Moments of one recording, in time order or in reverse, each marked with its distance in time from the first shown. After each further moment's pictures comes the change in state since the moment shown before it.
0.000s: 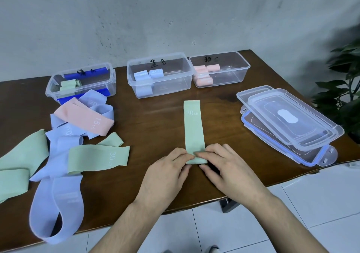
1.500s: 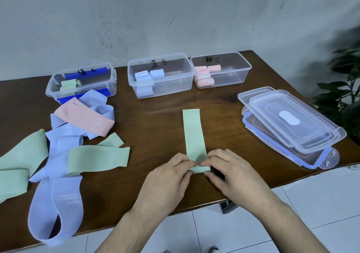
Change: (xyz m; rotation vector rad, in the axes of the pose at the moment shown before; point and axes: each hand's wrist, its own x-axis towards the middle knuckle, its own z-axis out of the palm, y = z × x) left_hand -0.009 0.010 -0.010 -0.033 -0.113 -0.036; right_hand -0.007 -0.003 -0.009 0.019 -0.017 -0.032
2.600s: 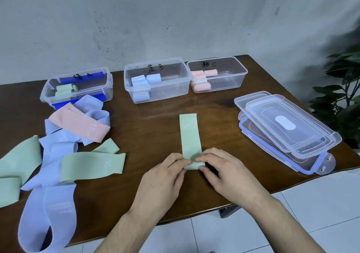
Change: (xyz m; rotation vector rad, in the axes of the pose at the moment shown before) left_hand 0.012 -0.009 0.005 -0.026 0.085 -0.003; right_hand 0.019 0.005 -0.003 0.061 -0.035 0.090
